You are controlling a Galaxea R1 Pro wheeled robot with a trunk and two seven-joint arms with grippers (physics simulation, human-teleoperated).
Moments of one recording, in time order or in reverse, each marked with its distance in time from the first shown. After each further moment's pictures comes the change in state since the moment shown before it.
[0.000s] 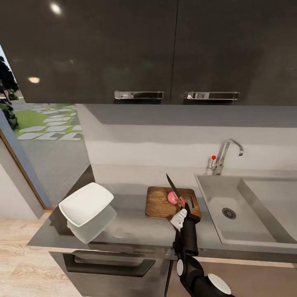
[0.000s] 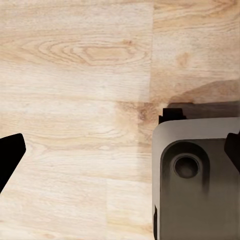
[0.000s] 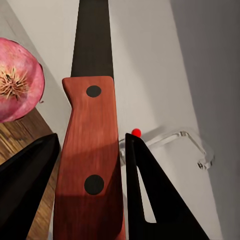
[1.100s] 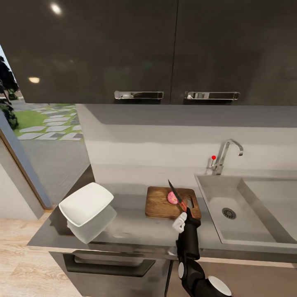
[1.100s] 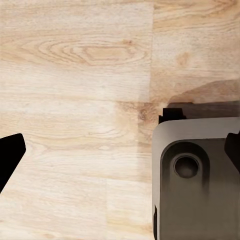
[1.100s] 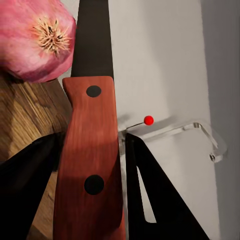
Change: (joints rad) left arm 0.000 0.000 0.000 0.000 0.000 0.000 0.000; right arm 0.000 0.000 0.000 0.067 -0.002 0.032 0.020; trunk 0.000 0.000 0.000
